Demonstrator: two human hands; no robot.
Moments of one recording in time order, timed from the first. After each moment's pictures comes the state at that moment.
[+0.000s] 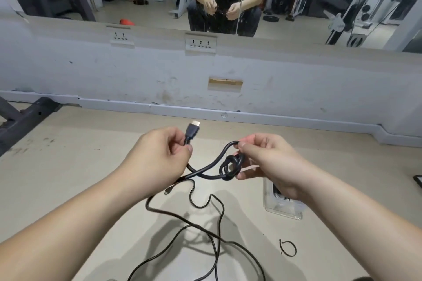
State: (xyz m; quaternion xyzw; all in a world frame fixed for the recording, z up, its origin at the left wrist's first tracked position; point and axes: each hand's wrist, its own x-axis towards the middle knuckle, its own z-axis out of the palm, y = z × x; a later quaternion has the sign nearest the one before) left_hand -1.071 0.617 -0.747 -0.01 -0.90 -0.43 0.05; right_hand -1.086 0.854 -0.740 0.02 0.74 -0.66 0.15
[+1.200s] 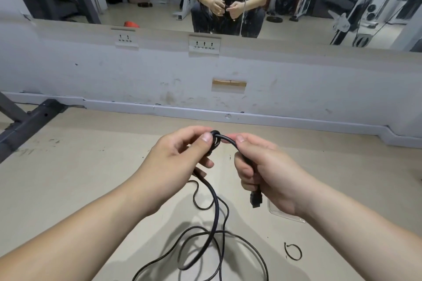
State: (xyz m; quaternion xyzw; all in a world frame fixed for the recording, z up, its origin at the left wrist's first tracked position) left_hand -1.057 0.640 -0.739 -0.03 -0.72 -0.69 -0.03; right_hand -1.074 0.838 -0.742 -0.02 0.65 -0.73 0.20
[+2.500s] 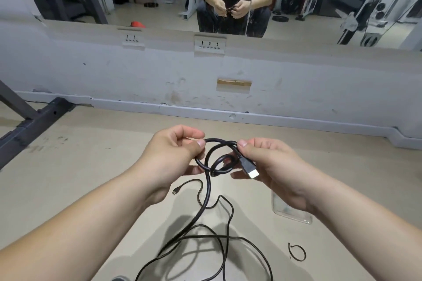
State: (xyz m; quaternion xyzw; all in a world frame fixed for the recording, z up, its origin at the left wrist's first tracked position) left_hand -1.073 0.634 -0.743 0.10 -0.70 -0.71 -0.04; right_hand -1.074 0.840 -0.734 -0.02 0.69 -0.70 0.21
